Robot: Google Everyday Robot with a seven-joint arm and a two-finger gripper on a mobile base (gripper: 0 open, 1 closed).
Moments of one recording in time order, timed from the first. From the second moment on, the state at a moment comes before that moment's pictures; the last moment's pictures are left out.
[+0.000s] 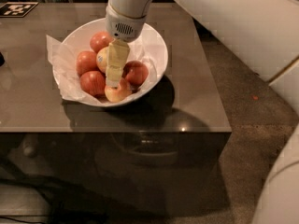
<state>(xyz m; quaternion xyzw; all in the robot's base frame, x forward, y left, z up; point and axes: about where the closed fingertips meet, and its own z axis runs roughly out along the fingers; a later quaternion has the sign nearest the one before) 0.595 0.076 0.931 -0.69 0.69 0.04 0.19</state>
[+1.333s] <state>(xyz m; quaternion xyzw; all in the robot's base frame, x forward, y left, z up) 0.603 0.083 0.918 -0.69 0.70 0.05 0.18</state>
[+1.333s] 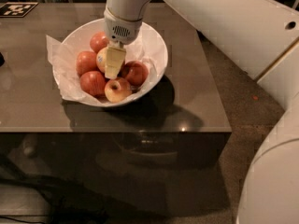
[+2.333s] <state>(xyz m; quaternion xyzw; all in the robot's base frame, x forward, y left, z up) 0.600 0.078 0.923 -0.69 0.70 0.04 0.19</state>
